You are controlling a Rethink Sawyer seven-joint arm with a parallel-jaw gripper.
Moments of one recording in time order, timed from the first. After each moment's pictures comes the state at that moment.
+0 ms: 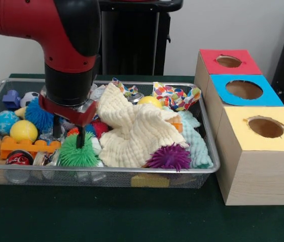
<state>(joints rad) -0.56 -0.46 0.28 1.33 -0.61 0.80 2.19</state>
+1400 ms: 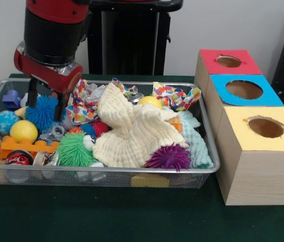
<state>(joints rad) -0.54 -0.60 0.28 1.28 -0.62 0.95 2.19</state>
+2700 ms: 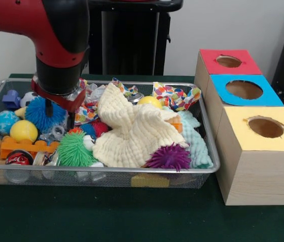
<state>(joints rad) -0.59 -0.47 0.24 1.38 -0.62 0.90 2.19</state>
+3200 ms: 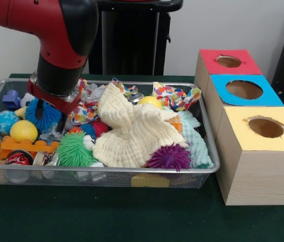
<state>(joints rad) -0.48 -0.46 0.10 1.38 -0.67 0.77 2.19</state>
